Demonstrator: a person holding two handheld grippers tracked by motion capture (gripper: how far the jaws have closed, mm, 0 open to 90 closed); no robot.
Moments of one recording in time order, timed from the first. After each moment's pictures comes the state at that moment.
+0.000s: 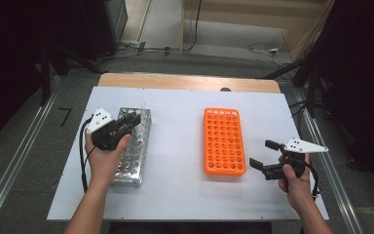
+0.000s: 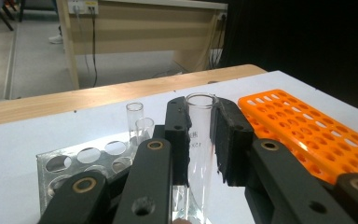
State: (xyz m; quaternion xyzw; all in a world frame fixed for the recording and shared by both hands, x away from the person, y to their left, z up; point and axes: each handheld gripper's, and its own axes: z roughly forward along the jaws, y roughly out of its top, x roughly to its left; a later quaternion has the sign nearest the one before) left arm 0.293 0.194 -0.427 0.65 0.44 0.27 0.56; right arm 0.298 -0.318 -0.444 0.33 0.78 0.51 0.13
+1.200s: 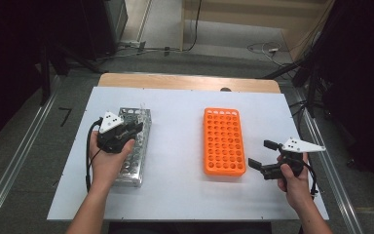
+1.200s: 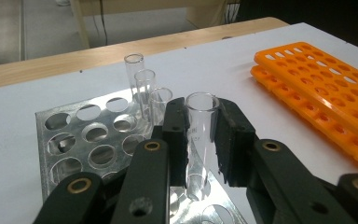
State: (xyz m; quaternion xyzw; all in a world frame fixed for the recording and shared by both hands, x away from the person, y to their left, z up) left arm 0.294 0.184 -0.434 0.69 0.47 0.26 0.48; right arm 0.301 -0.316 -0.448 0.33 0.79 0.50 0.12
